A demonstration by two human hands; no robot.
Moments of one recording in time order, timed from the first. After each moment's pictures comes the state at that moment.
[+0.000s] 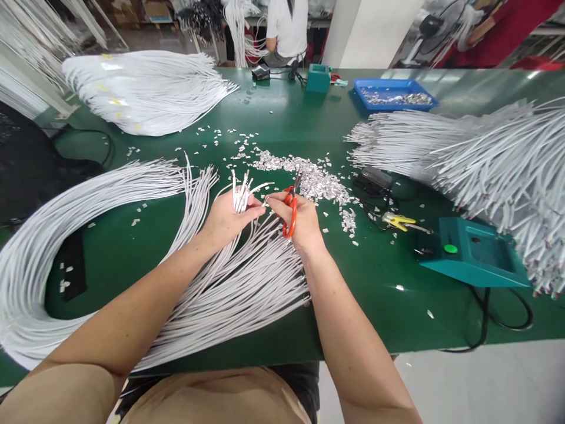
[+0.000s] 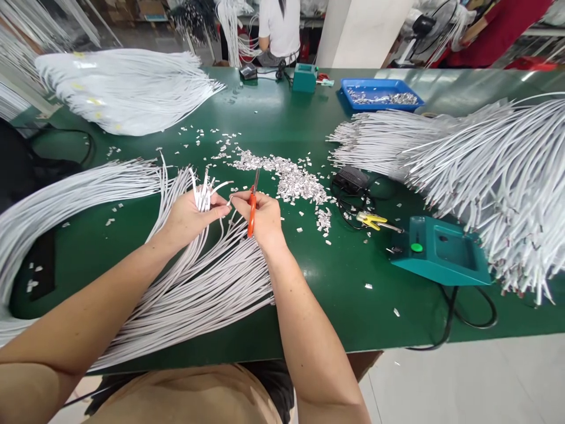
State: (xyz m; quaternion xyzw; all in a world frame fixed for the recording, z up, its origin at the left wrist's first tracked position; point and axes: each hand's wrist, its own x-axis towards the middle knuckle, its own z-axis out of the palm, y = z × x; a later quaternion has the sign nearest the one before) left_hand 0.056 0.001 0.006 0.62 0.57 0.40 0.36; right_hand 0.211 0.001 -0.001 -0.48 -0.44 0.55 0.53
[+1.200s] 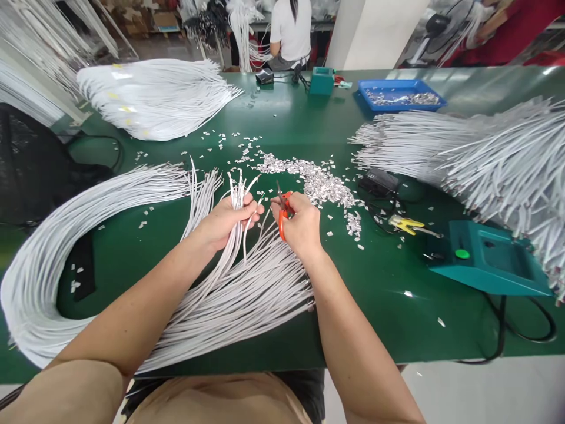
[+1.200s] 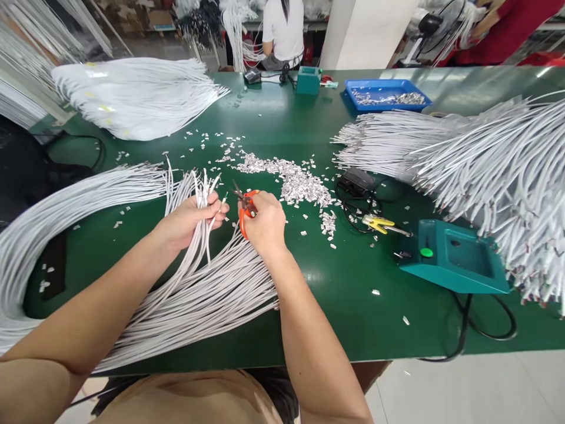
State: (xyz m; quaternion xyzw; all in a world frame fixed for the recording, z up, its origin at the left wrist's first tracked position) left_hand 0.048 0.007 0.011 0.38 0.46 0.42 0.68; right_hand 0.211 0.003 -0.015 -0.55 -0.66 0.23 0.46
